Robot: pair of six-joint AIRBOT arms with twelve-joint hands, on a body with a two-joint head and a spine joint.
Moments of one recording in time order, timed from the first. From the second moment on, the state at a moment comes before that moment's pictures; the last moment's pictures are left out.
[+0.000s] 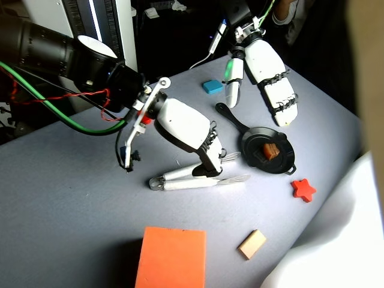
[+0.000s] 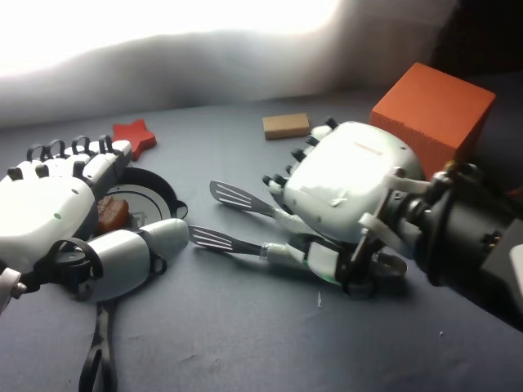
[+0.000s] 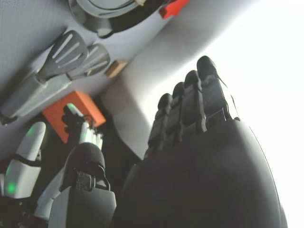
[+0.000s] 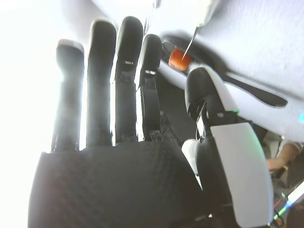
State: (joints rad) left arm 0.66 -0.77 0.52 -1.12 -1.02 1.70; right arm -0.36 -1.22 0.79 -1.93 -0.64 0.58
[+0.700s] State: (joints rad) left arm 0.67 -0.77 0.48 -1.08 -1.00 1.70; right arm -0.07 -0.96 0.59 -1.12 -0.70 0.21
